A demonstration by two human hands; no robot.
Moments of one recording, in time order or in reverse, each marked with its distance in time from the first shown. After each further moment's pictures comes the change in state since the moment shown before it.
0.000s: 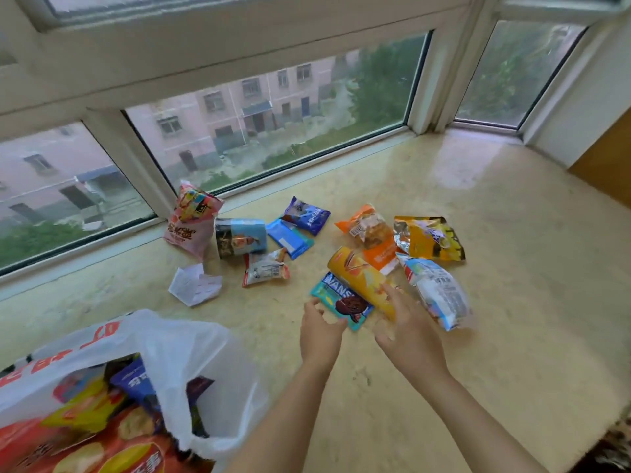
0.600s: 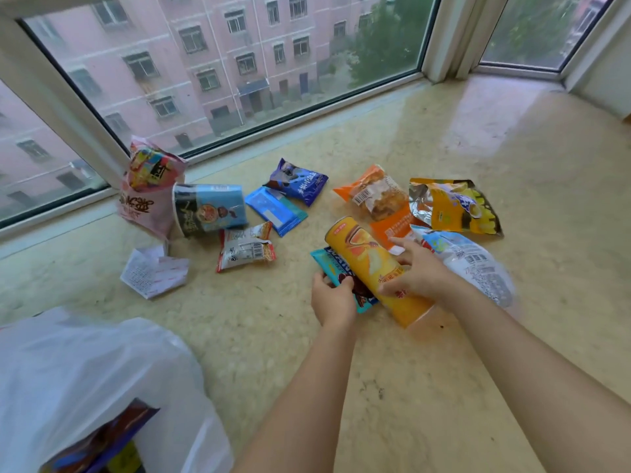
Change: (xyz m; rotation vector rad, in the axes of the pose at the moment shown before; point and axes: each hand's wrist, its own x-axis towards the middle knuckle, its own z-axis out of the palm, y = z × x) left_hand 0.095 -0.018 0.078 -0.469 0.156 -0.180; right_hand 0.124 0.066 0.046 0.445 -0.470 0.378
